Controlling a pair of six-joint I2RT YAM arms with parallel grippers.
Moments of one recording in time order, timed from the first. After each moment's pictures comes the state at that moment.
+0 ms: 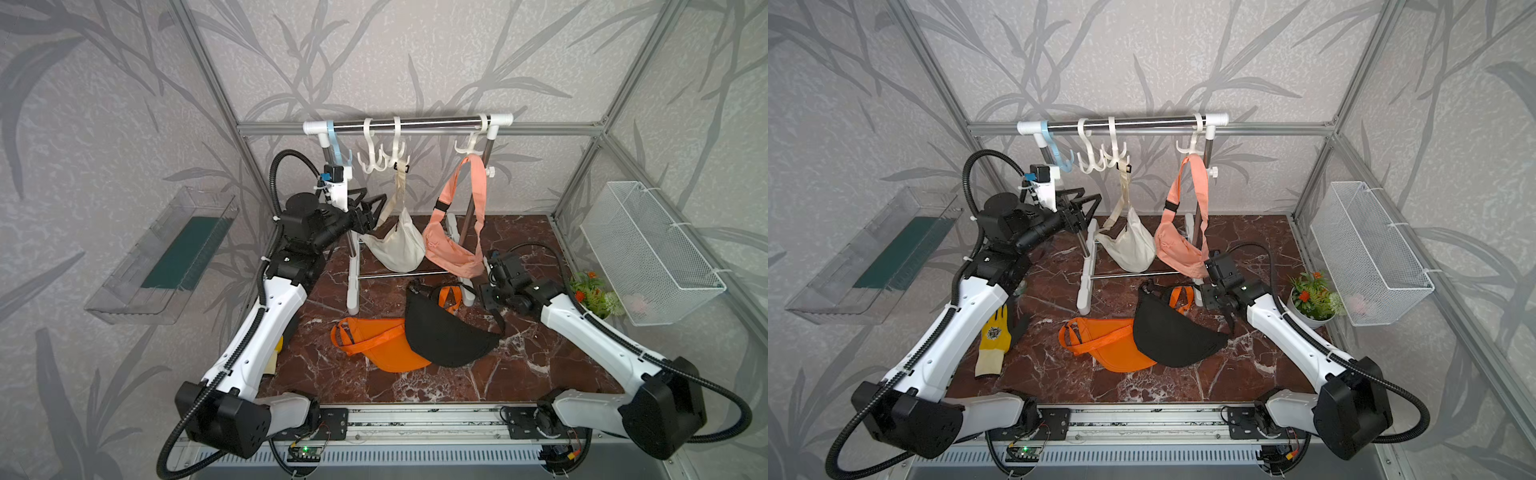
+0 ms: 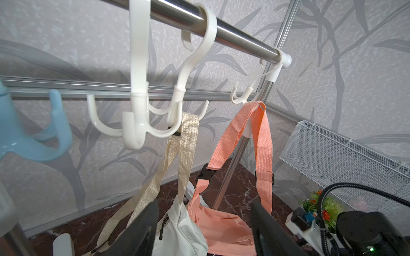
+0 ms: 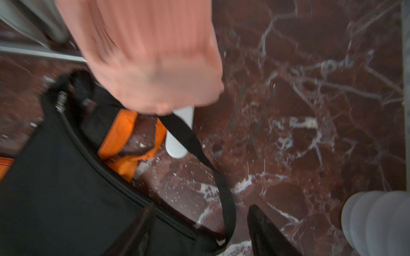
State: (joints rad) left arm -0.25 1.27 1.32 -0.01 0.42 -0.24; right arm 0.46 1.28 0.93 -0.70 0.22 0.26
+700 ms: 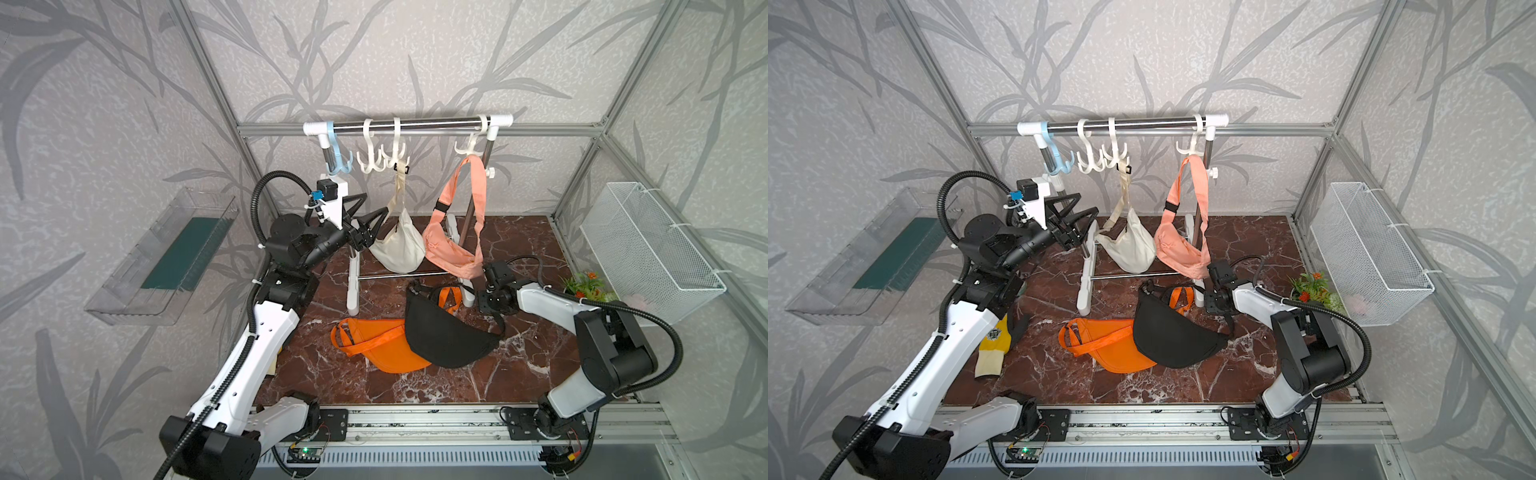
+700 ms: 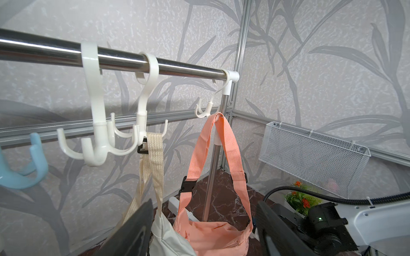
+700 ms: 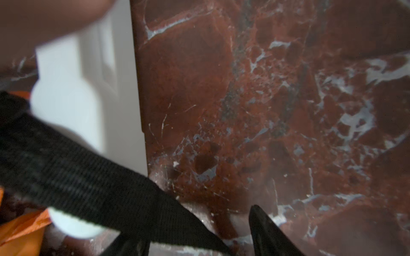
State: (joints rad) left arm -0.25 1.12 1.16 0.14 0.54 -0.19; right arm 0.33 1.64 0.89 -0.44 0.11 0.32
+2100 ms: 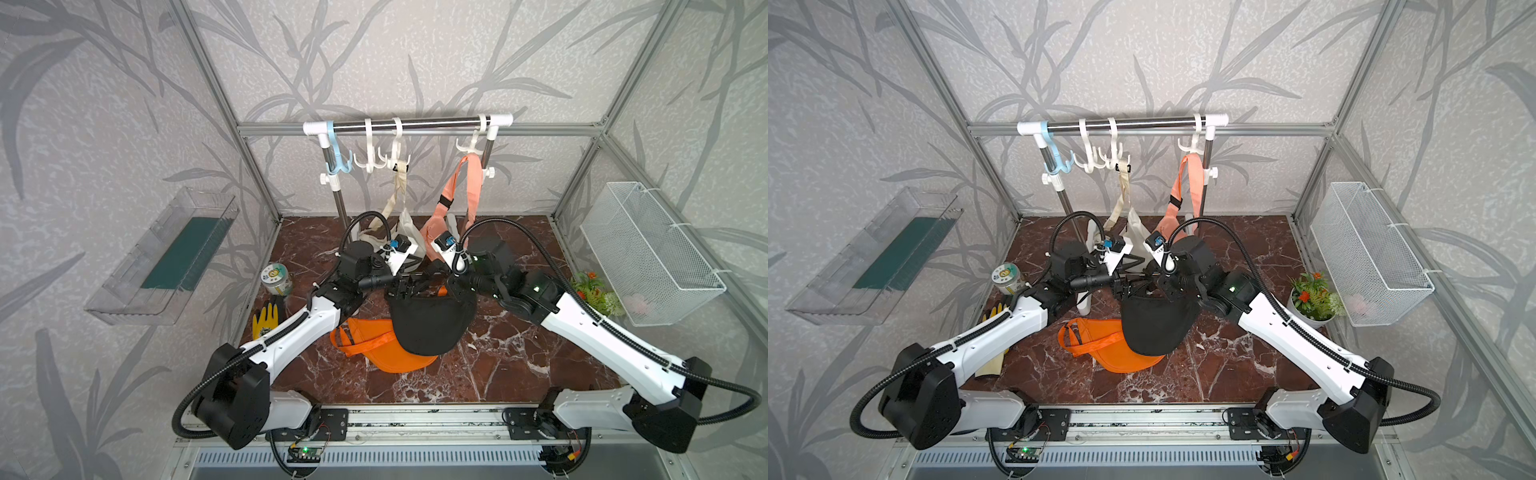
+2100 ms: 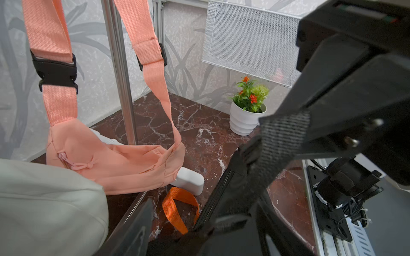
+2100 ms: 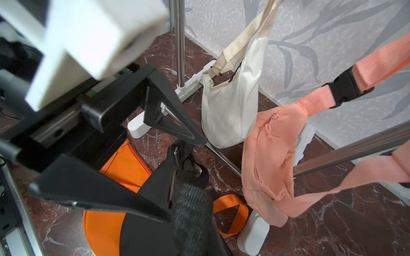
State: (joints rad) left arm -0.51 1.35 0.91 0.21 0.67 0.02; right arm 0.80 1.29 1.31 -0.60 0.06 -0.08
